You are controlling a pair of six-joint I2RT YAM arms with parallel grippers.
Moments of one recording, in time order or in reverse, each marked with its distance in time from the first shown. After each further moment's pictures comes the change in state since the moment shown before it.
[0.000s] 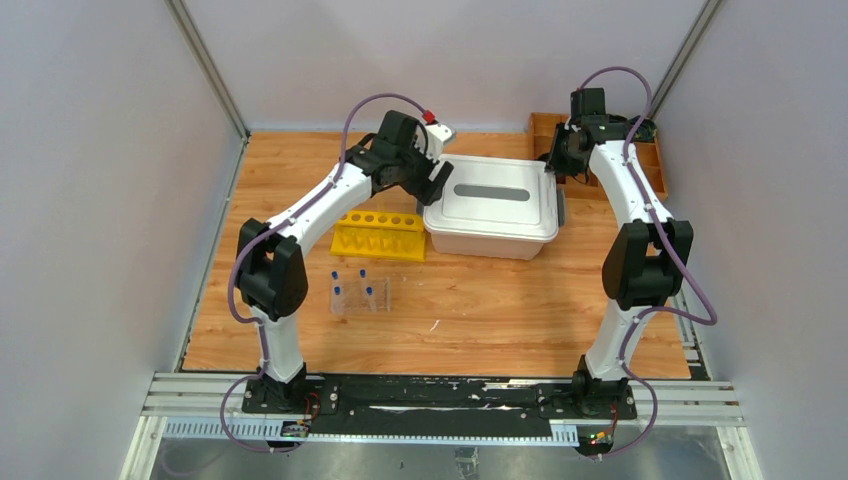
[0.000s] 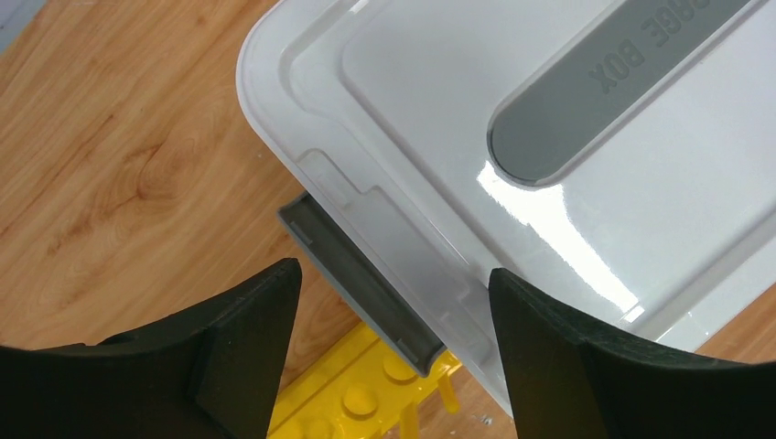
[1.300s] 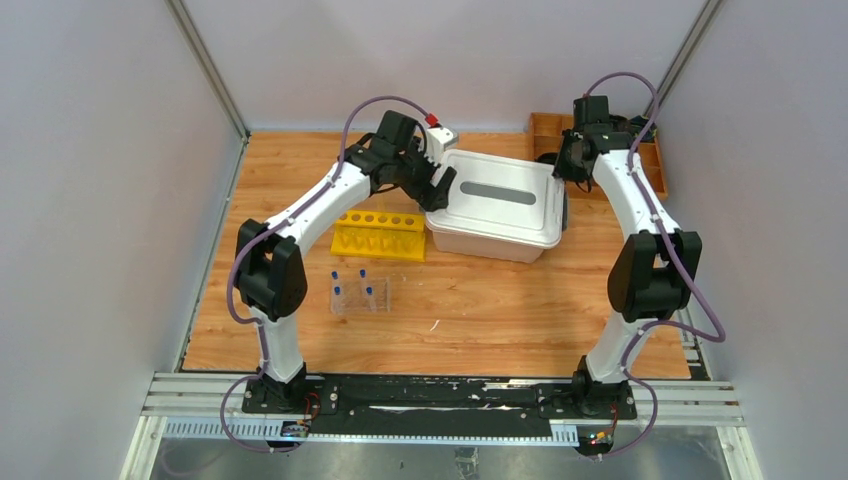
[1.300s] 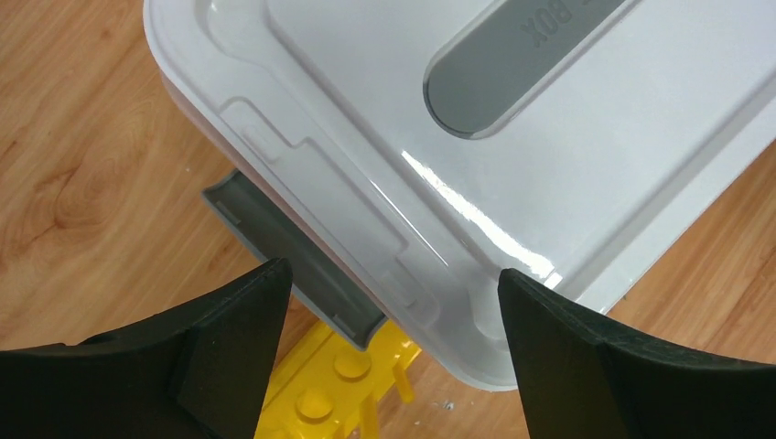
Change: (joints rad) left arm 0.003 -0.003 0.011 -0.041 0.156 0.005; right arm 0.001 -0.098 -0.126 0.035 0.108 0.000
